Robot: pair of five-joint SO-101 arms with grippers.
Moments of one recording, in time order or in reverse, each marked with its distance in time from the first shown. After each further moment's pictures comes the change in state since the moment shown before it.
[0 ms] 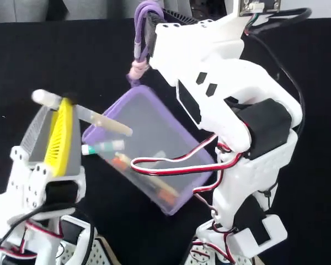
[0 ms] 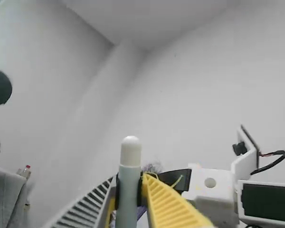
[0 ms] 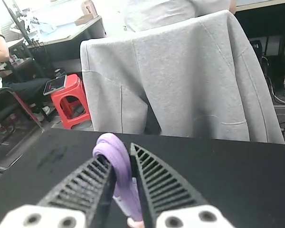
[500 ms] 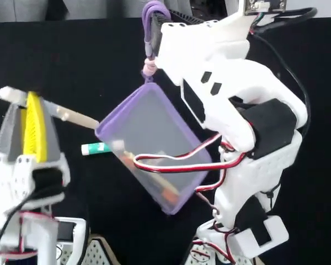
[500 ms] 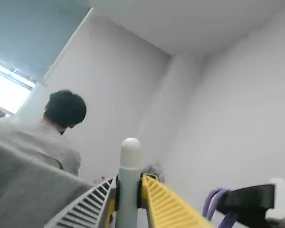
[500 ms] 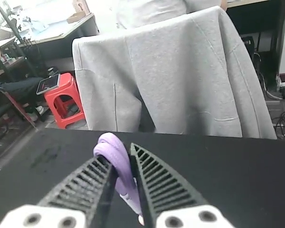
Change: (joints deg) left arm -17.0 0.0 -0.8 6.8 0.0; right arm 1.3 -0.3 0.0 1.2 0.4
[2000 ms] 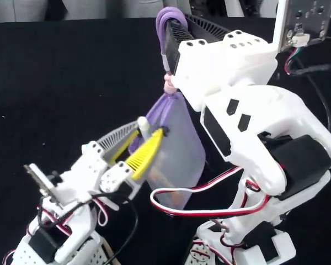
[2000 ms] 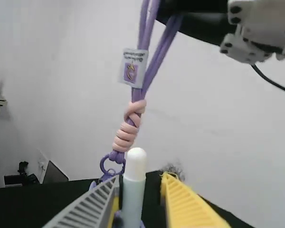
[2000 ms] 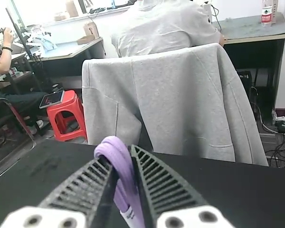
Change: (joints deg) left arm 37.5 0.2 17.6 1.4 -13.3; right arm 0.2 -7.3 0.0 1.6 4.5
